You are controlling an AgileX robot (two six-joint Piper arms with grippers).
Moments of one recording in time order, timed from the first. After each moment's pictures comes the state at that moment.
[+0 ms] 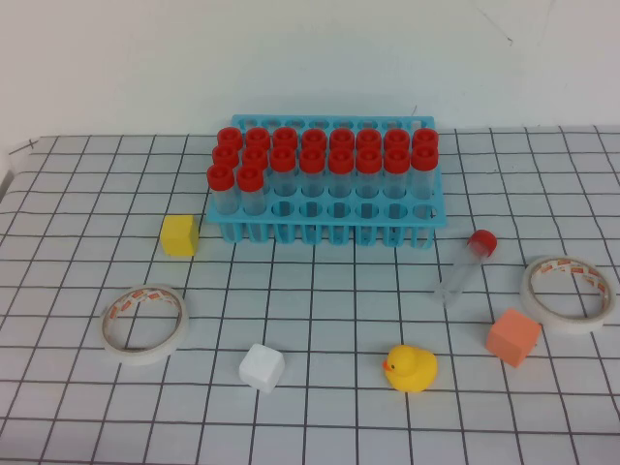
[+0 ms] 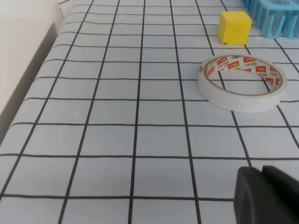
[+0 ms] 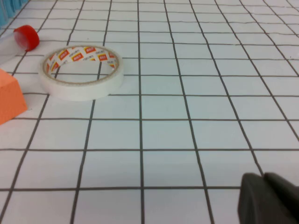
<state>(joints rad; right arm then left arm) -0.09 -0.01 0.02 -0.04 0.40 0.00 -0.03 -0.01 0.02 -0.10 0.36 -0.01</state>
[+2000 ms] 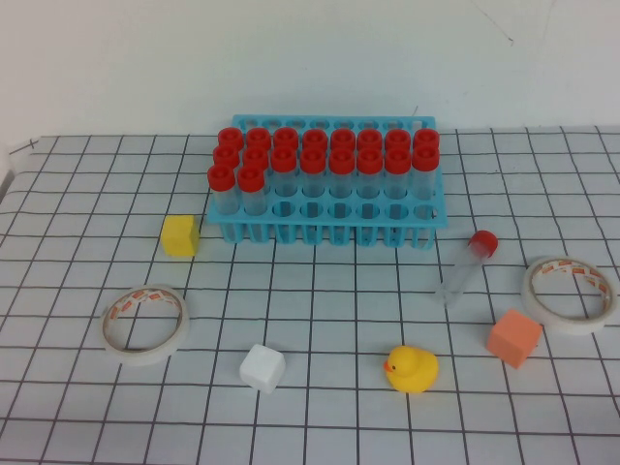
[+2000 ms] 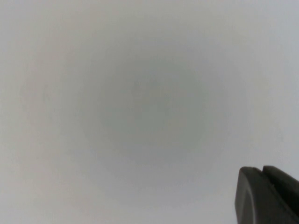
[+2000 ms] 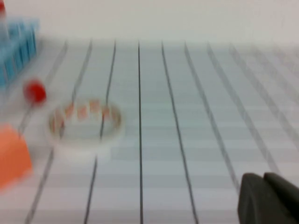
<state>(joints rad) -0.09 -0.01 0.03 -0.04 0.27 0.00 -0.03 -0.01 0.02 -0.05 -0.35 0.05</state>
